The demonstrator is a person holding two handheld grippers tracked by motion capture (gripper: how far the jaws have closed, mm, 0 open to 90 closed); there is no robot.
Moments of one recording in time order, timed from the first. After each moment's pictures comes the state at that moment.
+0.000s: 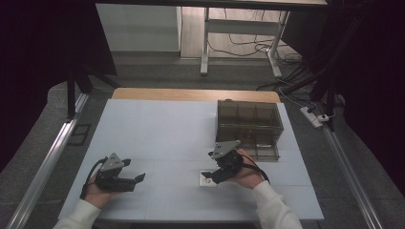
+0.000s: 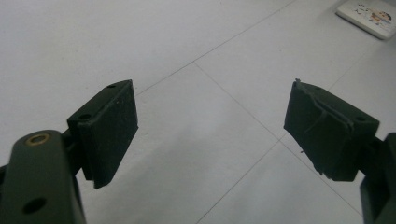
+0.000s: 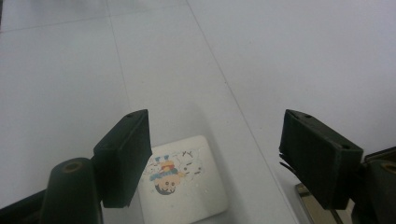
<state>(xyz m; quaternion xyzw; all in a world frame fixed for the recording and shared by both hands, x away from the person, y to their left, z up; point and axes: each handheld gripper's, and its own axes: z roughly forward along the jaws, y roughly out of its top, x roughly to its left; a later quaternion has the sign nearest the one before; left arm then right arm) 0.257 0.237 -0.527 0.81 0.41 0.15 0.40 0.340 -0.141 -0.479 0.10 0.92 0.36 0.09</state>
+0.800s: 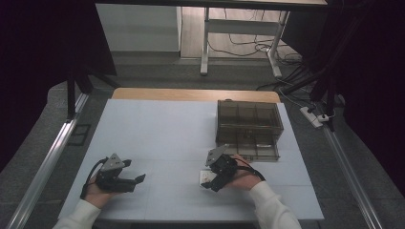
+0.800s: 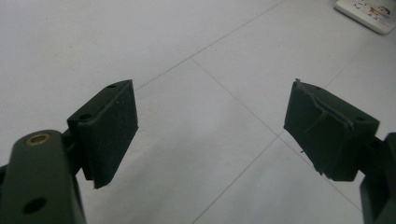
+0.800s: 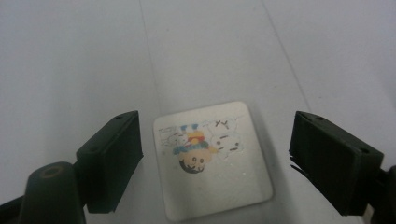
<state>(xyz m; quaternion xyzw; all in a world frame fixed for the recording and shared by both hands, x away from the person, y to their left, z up) 0.258 0.237 -0.529 0.81 0.41 0.15 0.39 0.342 -0.130 -0.506 0.07 0.96 0.28 0.03</state>
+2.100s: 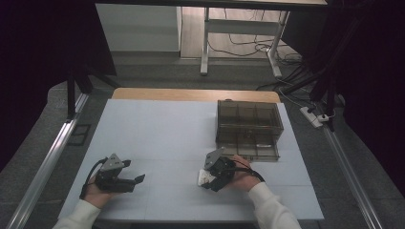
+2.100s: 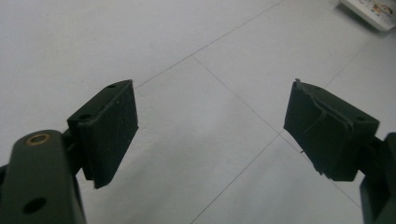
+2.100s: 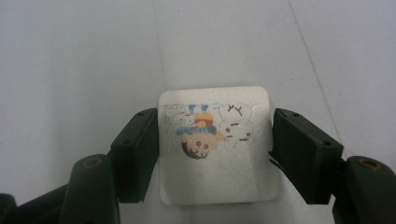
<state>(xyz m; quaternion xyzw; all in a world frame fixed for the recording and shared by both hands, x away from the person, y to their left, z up) 0.257 0.239 -0.529 0.81 0.41 0.14 0.39 0.340 -0.128 -0.511 0.04 0.96 0.27 0.04</state>
